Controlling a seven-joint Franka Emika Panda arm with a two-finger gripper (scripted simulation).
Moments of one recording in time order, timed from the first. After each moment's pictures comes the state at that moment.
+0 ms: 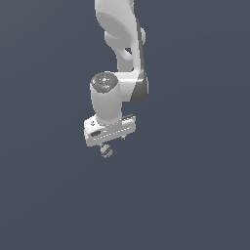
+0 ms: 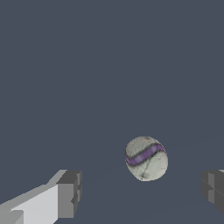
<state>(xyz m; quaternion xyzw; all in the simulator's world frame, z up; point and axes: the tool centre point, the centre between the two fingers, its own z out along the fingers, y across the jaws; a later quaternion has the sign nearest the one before) 0.018 -0.055 0.136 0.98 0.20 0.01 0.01</state>
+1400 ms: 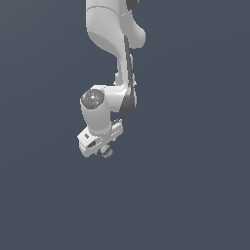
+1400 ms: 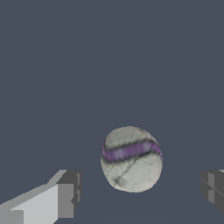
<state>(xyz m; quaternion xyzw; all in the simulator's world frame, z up) 0.012 -0.093 0.082 0.94 0.35 0.00 0.00</state>
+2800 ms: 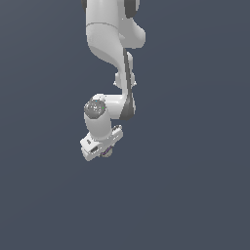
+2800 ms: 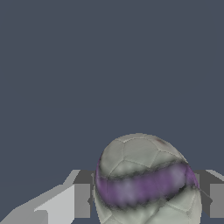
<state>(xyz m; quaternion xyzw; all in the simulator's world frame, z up) 0.011 -0.095 0.040 0.94 0.35 0.00 0.00</state>
